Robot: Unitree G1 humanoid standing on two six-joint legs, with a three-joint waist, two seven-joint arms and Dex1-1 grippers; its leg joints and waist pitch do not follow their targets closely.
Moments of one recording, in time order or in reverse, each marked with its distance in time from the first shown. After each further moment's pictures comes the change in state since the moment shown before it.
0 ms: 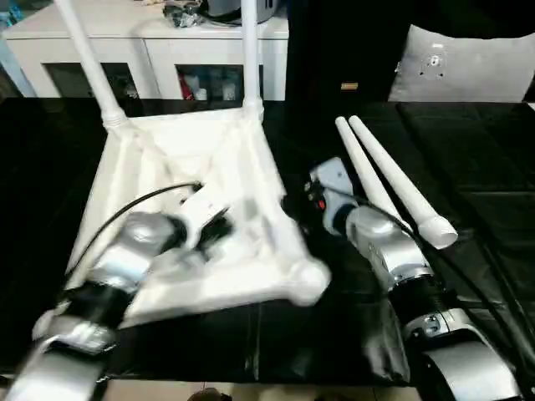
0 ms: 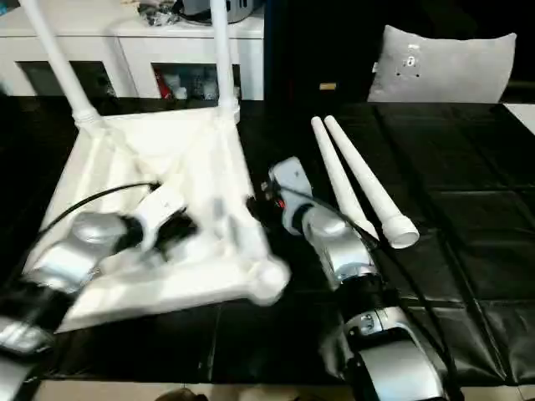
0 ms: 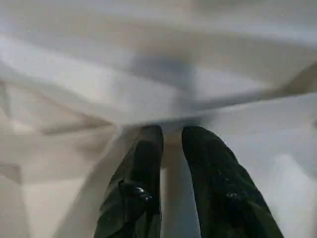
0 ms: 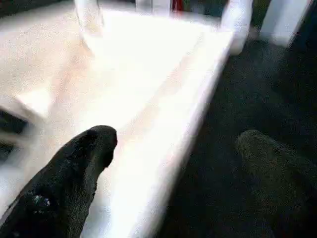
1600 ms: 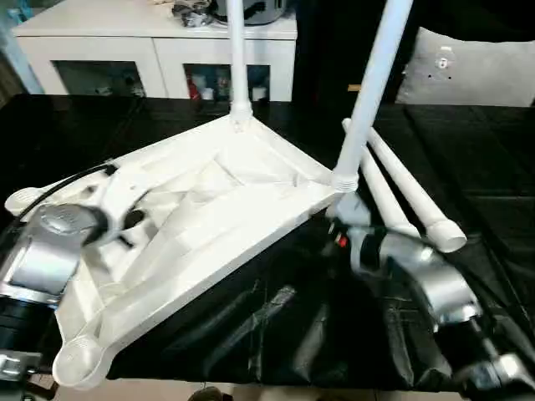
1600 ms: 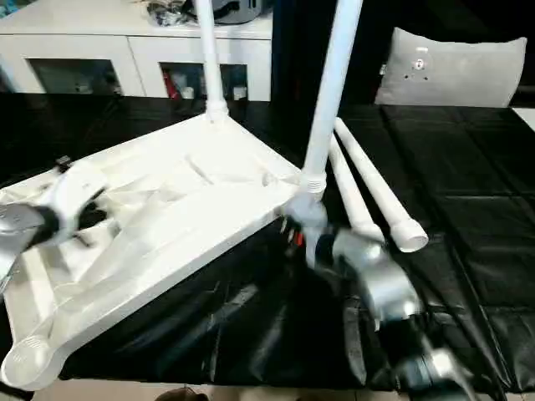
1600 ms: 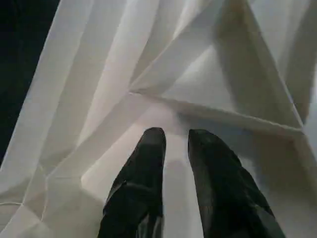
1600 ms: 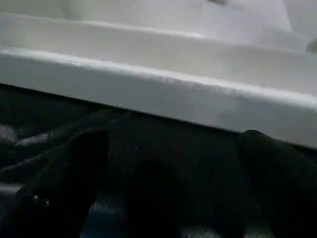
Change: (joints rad) left arm 0.162 0.351 0.094 -0.339 0.099 0.427 0.042; right arm 0.248 -0.200 0.168 -0.267 0.034 0.128 0.296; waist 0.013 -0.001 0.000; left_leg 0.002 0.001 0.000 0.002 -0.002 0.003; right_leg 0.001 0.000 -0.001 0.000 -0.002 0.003
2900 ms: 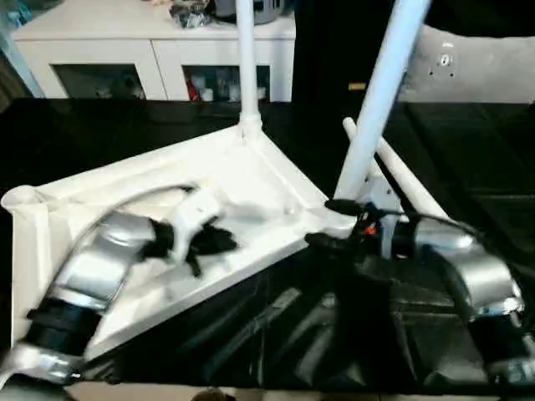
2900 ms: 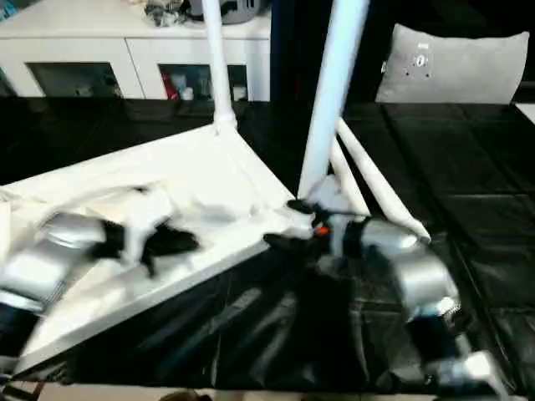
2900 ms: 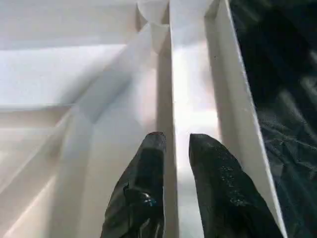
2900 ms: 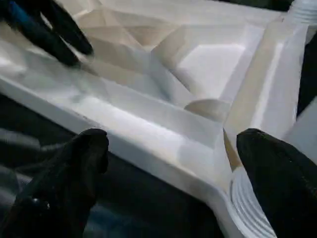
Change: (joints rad) left arm -0.002 -0.128 -0.032 -0.110 -0.240 -0.127 -0.410; right arm -0.073 -0.169 -0.092 -0.001 0.104 -0.041 0.241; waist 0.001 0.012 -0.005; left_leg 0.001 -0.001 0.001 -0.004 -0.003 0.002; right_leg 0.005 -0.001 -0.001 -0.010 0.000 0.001
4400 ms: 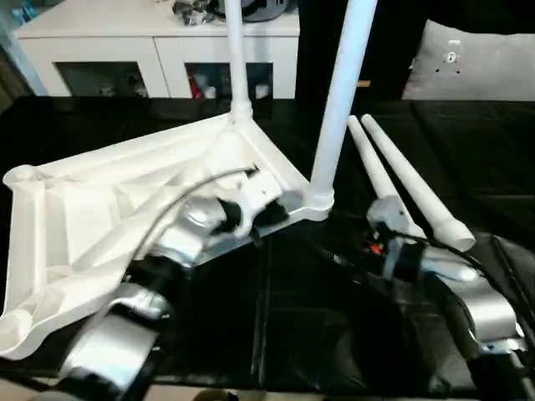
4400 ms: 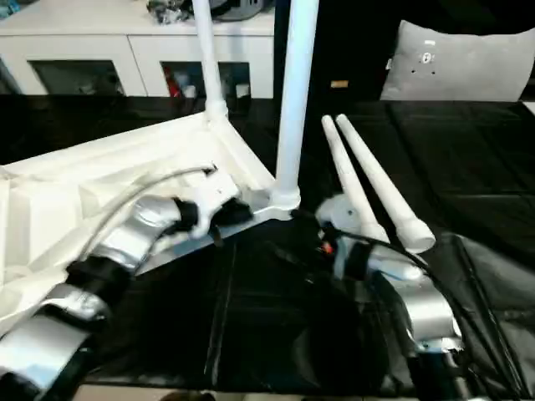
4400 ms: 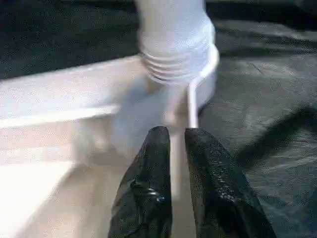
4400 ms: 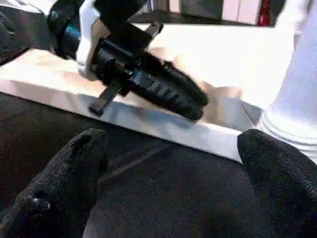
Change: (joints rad) left arm -0.289 -0.327 -0.091 0.578 0.155 -0.437 0.246; right arm 0.217 0.123 -0.081 -0.223 0.072 -0.006 -0.102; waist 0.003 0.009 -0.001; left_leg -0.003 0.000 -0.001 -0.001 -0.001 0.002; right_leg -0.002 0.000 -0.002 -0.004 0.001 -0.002
